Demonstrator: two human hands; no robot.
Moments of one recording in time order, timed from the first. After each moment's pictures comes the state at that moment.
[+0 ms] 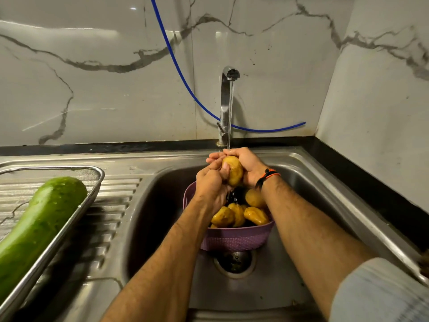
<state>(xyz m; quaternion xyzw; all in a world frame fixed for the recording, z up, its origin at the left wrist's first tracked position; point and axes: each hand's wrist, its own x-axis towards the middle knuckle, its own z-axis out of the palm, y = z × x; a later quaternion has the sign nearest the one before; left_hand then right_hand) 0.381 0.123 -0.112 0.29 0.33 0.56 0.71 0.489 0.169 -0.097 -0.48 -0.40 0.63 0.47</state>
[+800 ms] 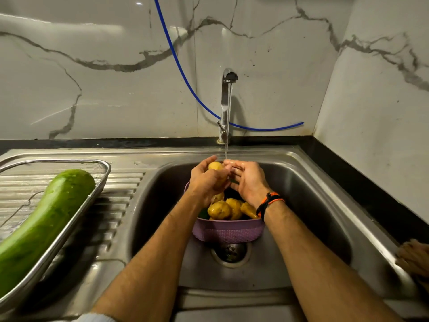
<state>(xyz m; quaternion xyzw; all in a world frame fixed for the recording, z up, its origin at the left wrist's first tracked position) 0.359 0.110 -0.106 0.38 0.42 0.50 0.66 0.478 0.113 -0.114 -0.47 -0.30 0.59 0.58</state>
